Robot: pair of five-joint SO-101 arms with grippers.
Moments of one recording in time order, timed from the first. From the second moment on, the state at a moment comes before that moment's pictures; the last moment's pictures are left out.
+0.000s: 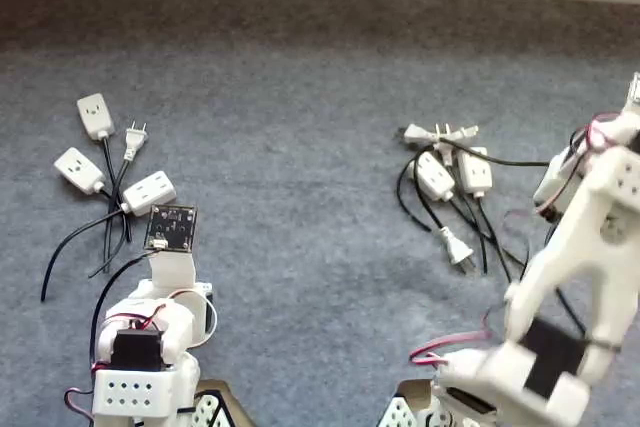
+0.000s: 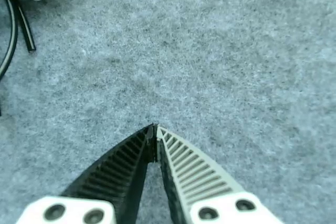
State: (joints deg) left arm -4.6 -98.3 95.8 73.7 0.1; right arm 27.4 -7.3 -5.0 98.1 2.6
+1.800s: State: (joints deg) left arm -4.6 -98.3 95.8 73.7 0.1; right arm 5.6 58.5 -67.8 98.9 16.1
